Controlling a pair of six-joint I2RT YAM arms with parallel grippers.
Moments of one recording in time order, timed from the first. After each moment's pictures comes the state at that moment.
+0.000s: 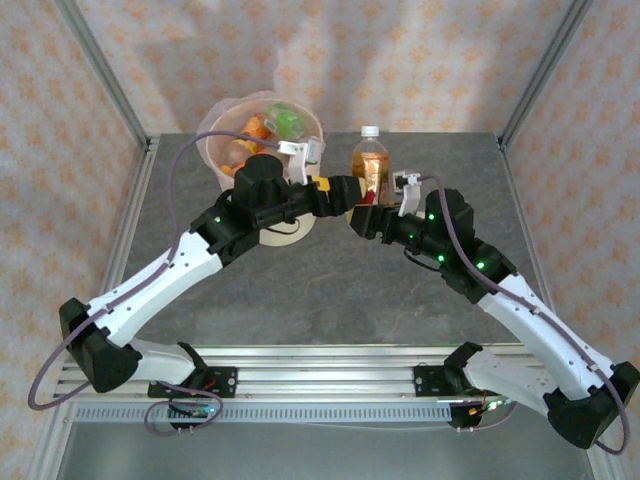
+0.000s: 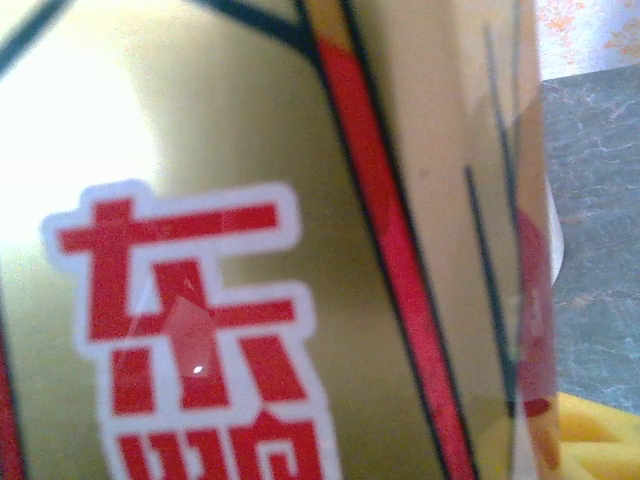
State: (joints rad) left arm -0.70 1.35 1.35 -0.19 0.26 -0.70; right arm 0.63 0.96 1.02 -0.32 -0.26 0.58
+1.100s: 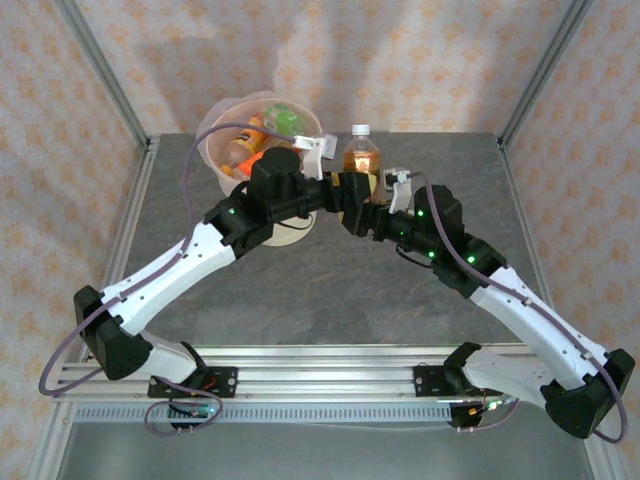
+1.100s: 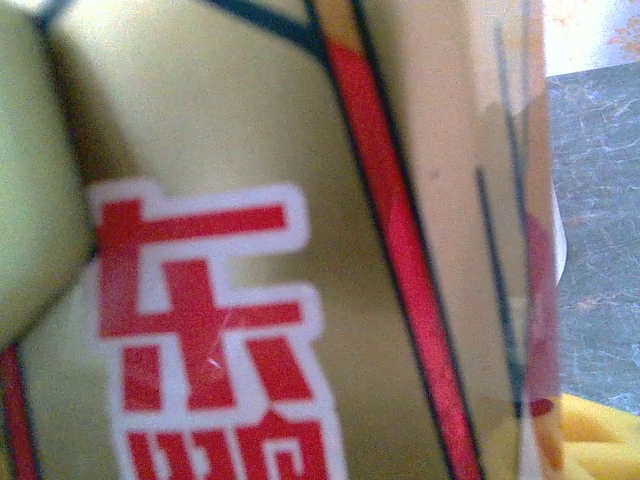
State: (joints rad) left arm -0.74 1.43 1.45 -0.23 0.24 -0.69; right arm 0.66 1.02 1.05 -0.31 -0.22 0.57
